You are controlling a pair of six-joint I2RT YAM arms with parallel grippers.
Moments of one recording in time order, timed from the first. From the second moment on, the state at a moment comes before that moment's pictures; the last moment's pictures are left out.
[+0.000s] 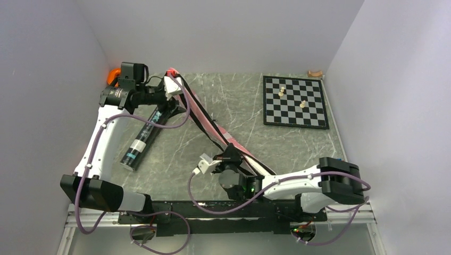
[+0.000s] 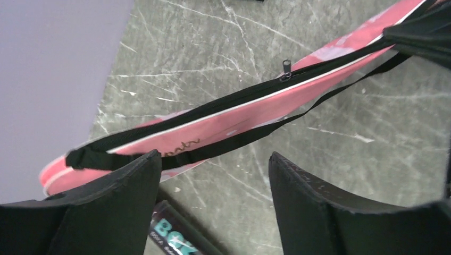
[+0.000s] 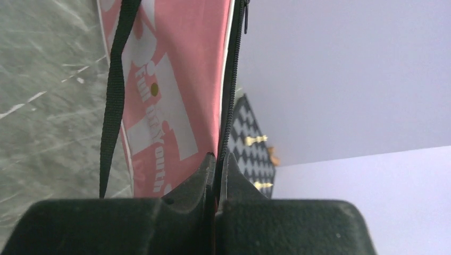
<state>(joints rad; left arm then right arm) -0.15 1.38 1.56 -0.90 0.84 0.88 1.44 1.41 0.69 0.40 1.13 -0.75</state>
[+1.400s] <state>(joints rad) -0.39 1.72 1.73 -1.27 0.53 1.78 1.58 1.74 0.61 1.47 1.32 -1.72</state>
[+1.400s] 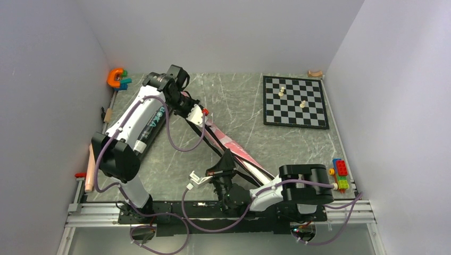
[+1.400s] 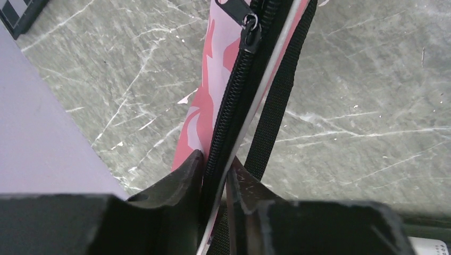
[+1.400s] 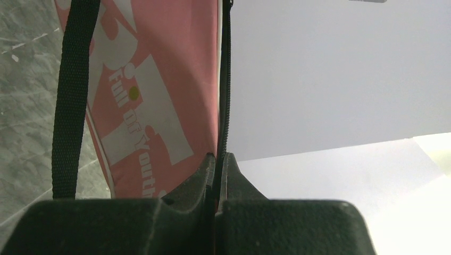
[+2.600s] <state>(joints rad) -0.41 1.54 1.36 -0.65 0.40 1.32 0.79 1.01 1.04 -0.14 0.33 0.36</state>
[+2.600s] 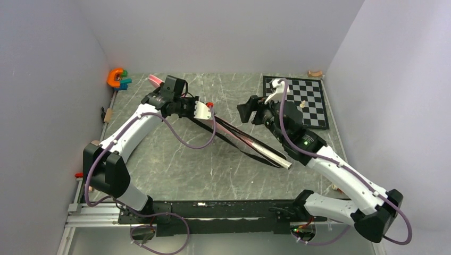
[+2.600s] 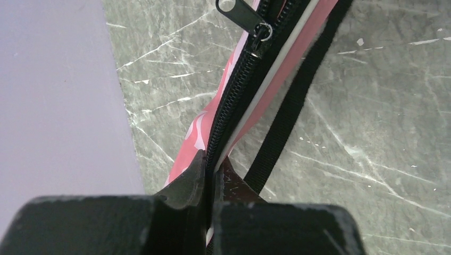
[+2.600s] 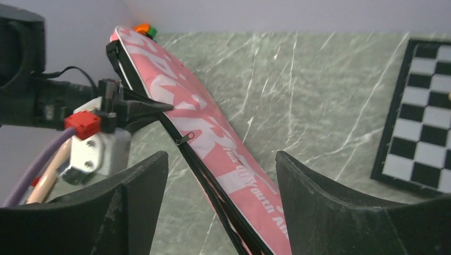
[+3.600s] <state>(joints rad) -0.45 1.51 1.31 -0.66 0.41 1.20 0.66 1.43 1.03 0.09 -0.17 0.69</state>
